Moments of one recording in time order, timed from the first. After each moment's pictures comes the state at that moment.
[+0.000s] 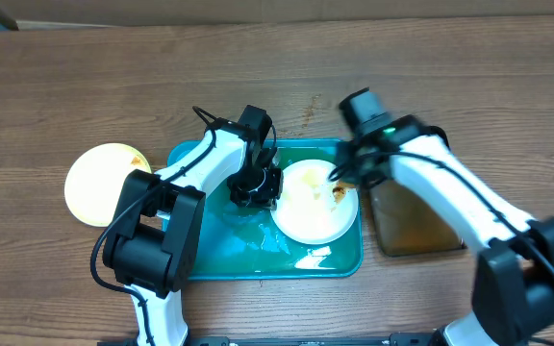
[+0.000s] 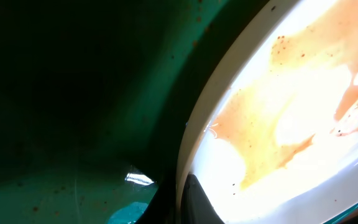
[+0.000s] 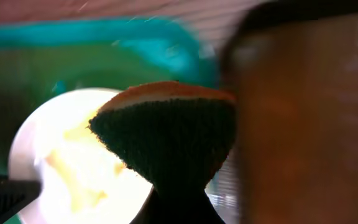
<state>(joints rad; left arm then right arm) -0.38 2.01 1.29 -0.91 0.36 -0.29 0.40 1.73 1.29 -0.87 0.00 0.46</state>
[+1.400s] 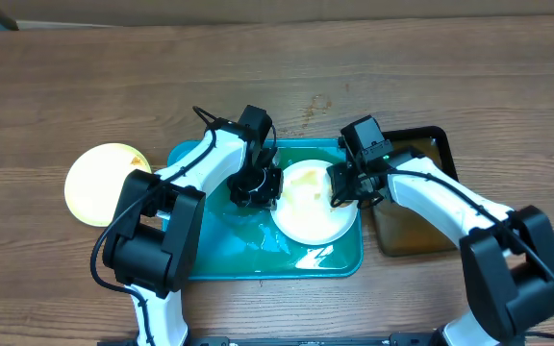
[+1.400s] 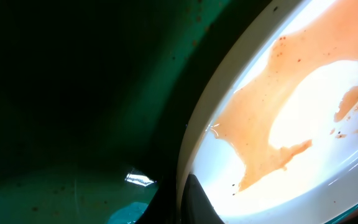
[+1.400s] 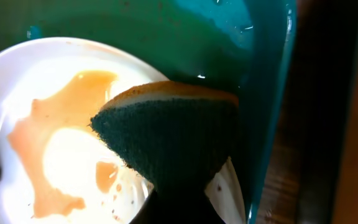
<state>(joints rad) -0.38 2.01 1.29 -0.92 0.36 -0.29 0.43 1.76 1.04 -0.55 -0.13 0.36</state>
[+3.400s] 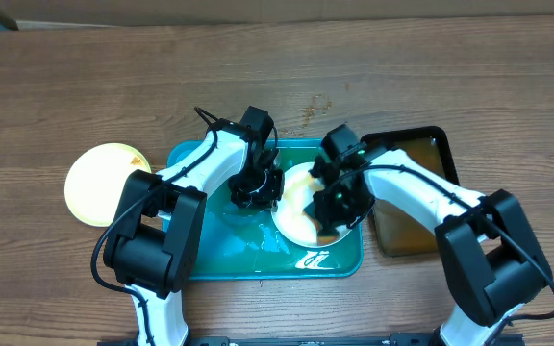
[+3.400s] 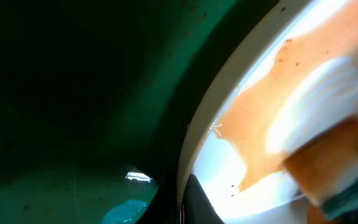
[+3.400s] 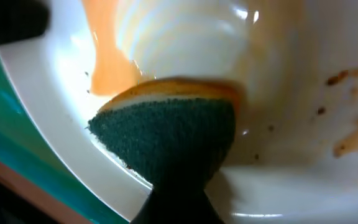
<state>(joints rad) -0.39 2.01 1.29 -0.92 0.36 -0.29 0.53 1.86 1.15 -0.87 -0.38 0.17</state>
